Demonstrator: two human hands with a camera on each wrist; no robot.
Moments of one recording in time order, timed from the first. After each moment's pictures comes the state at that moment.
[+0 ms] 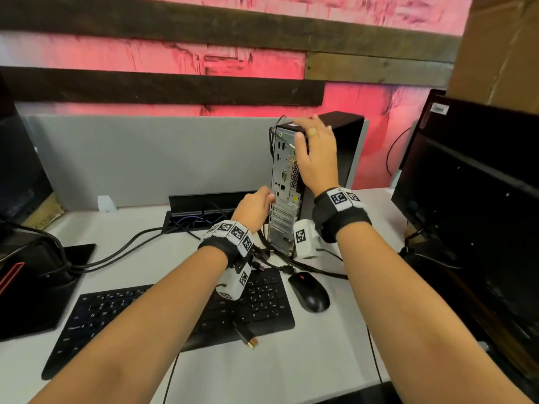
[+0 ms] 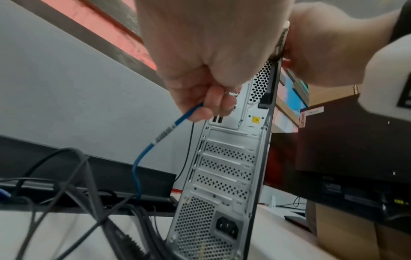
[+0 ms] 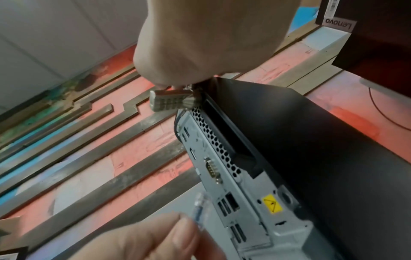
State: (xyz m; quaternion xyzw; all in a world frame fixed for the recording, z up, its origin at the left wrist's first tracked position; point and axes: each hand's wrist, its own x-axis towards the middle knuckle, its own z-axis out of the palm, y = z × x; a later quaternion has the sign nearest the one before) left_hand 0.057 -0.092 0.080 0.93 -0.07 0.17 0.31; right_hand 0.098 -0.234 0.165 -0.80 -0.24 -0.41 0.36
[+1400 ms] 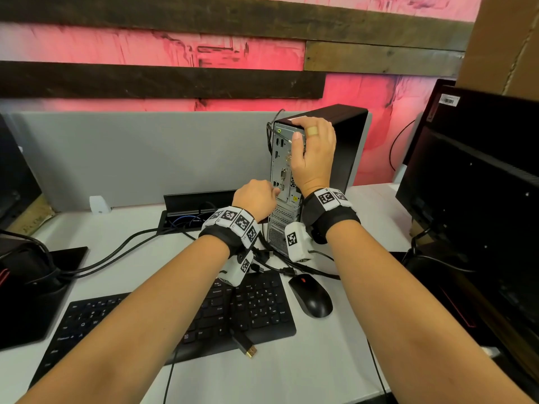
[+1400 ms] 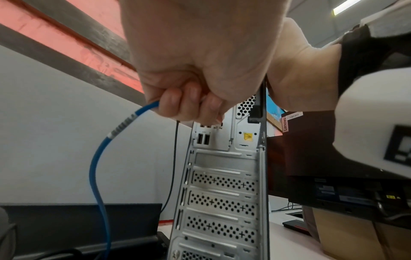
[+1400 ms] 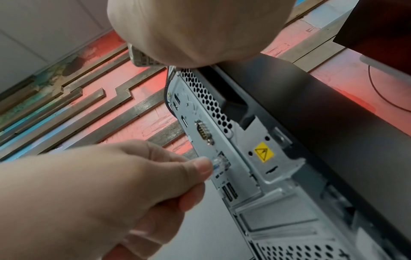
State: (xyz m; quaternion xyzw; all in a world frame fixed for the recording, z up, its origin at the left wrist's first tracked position) left_hand 0.073 -0.107 0.111 0.98 0.01 0.15 0.11; right_hand 0.115 -0.219 0.152 -0.72 -0.24 -0.51 0.41
